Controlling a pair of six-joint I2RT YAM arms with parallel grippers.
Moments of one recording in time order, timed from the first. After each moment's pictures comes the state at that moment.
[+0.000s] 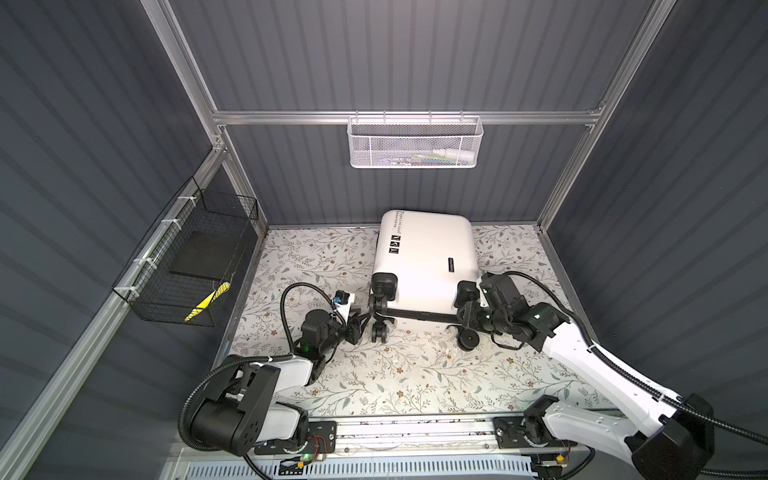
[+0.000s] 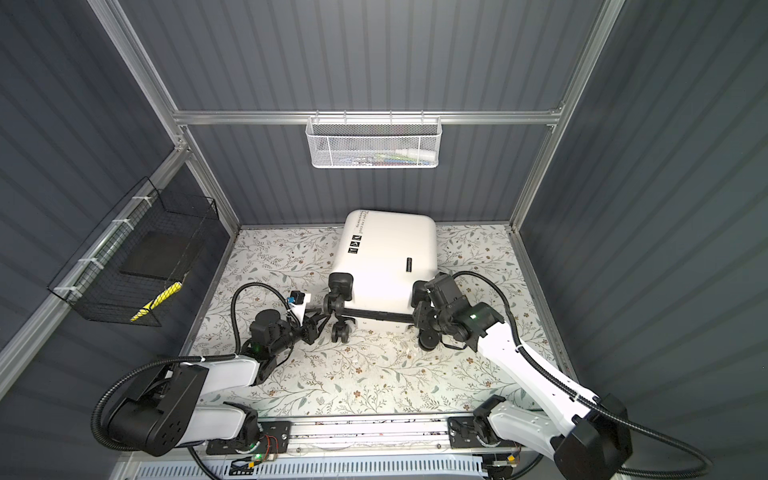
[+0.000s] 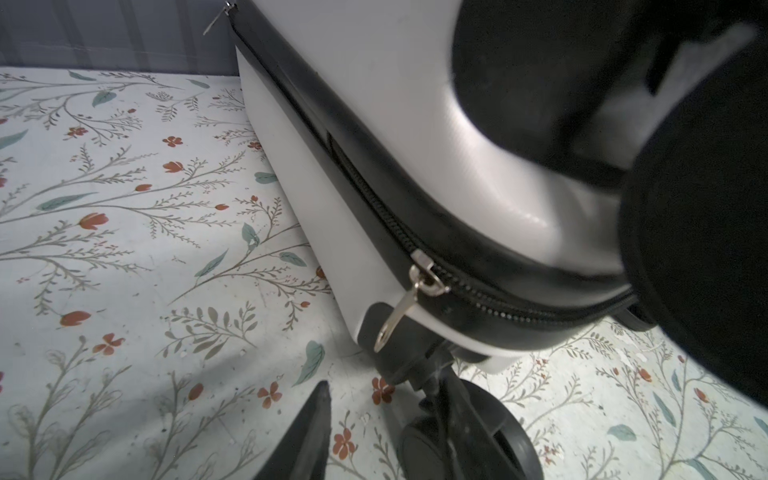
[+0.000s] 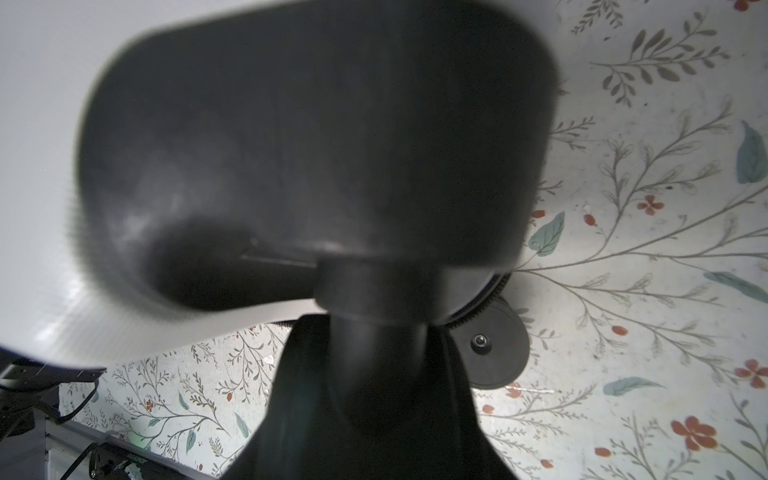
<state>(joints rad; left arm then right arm) -0.35 1.37 0.23 0.79 0.41 -0.12 0.57 1.10 0.89 -0.71 -0.01 0.71</state>
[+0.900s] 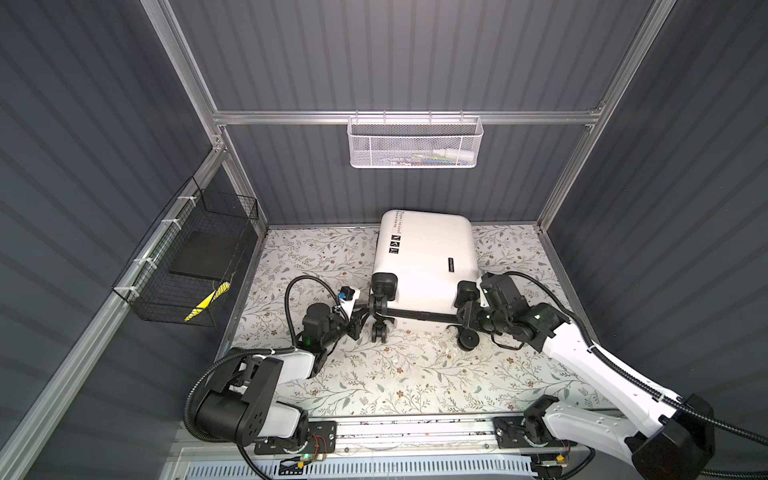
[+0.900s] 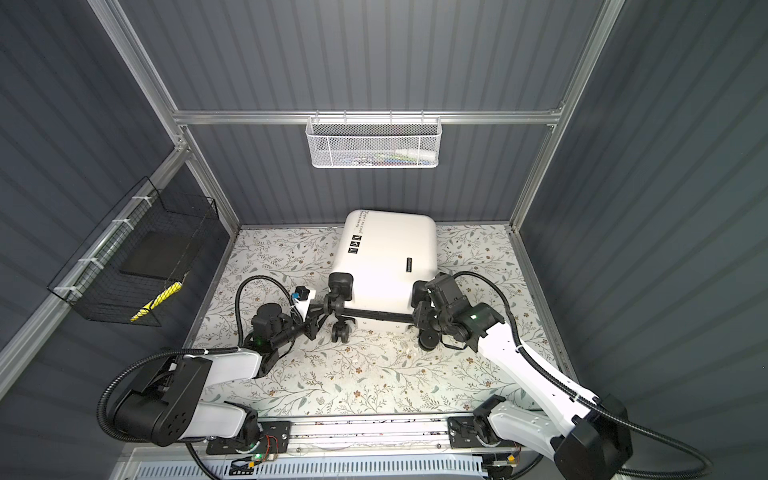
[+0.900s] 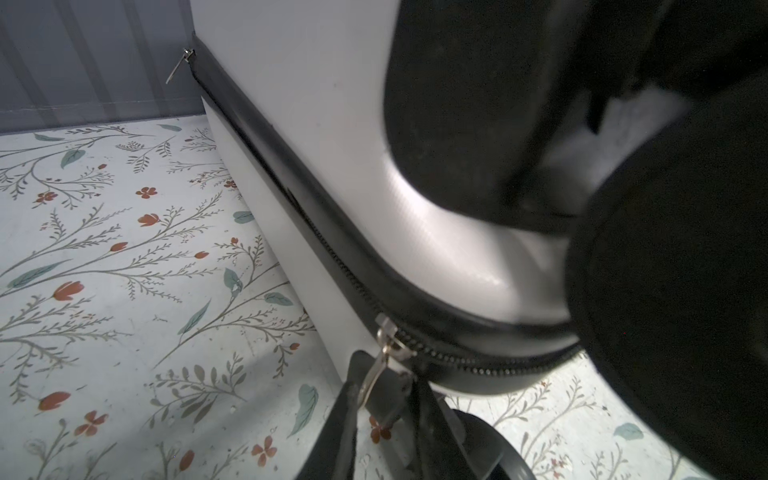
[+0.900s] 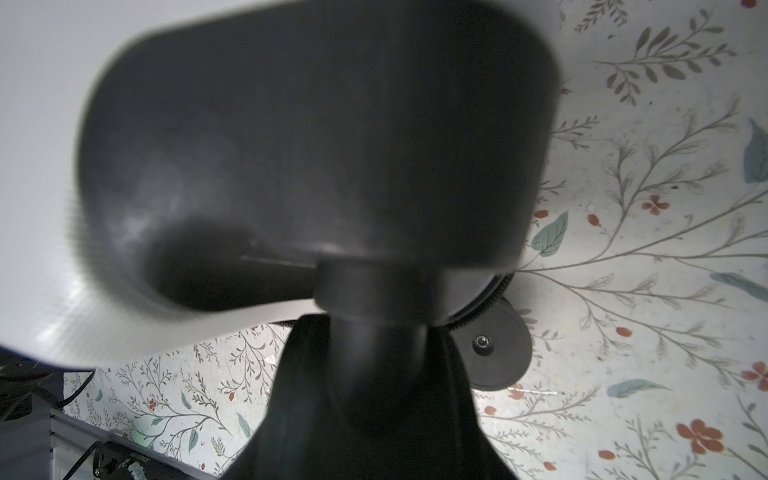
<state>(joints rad) -0.35 1.40 0.30 0.79 0.47 -0.03 0.56 1.10 0.89 -0.70 -0.02 0.71</state>
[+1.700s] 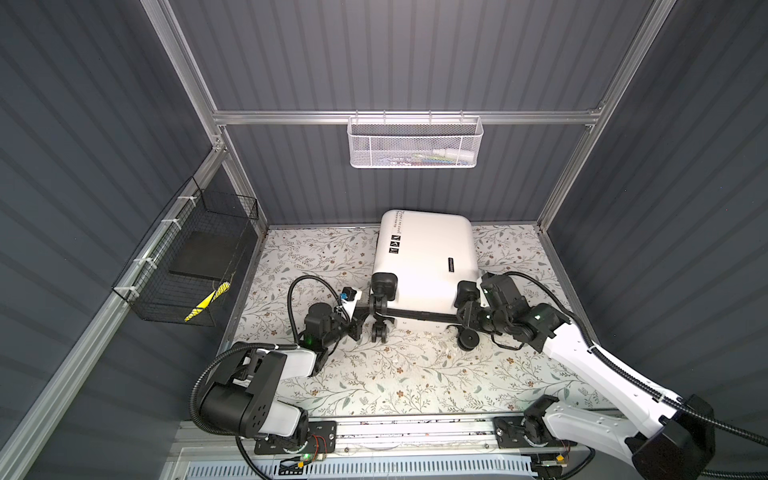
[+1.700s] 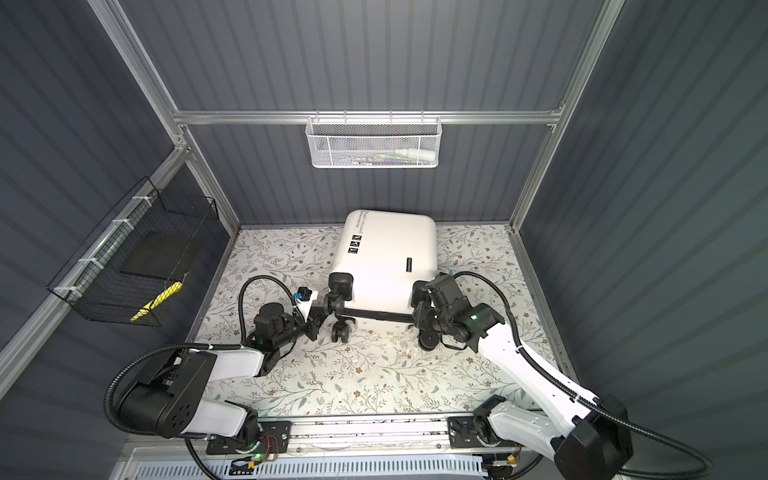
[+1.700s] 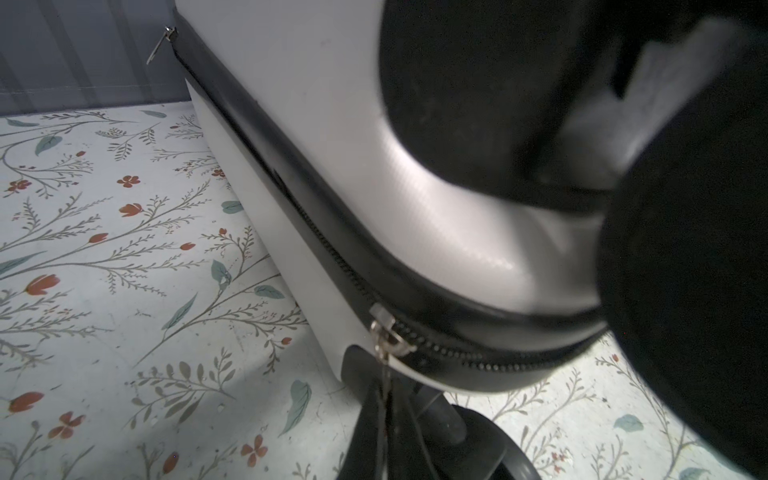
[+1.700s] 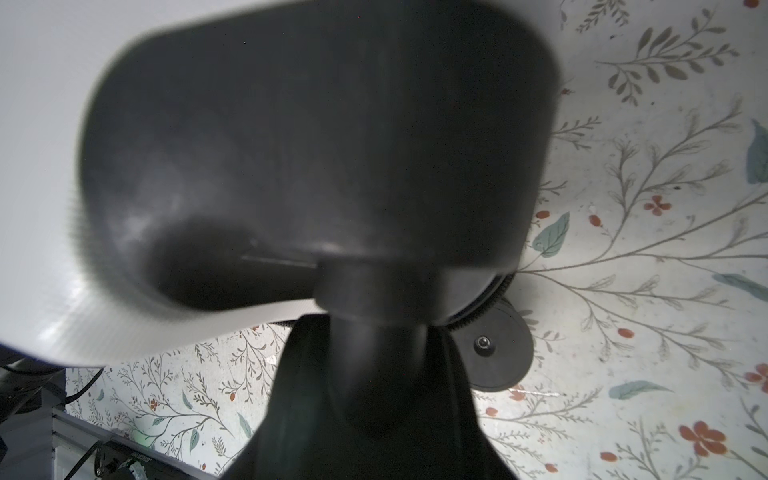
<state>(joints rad) -0.35 1.43 0.30 0.79 0.48 -0.03 0.56 1.09 0.88 -0.70 -0.02 0.71</state>
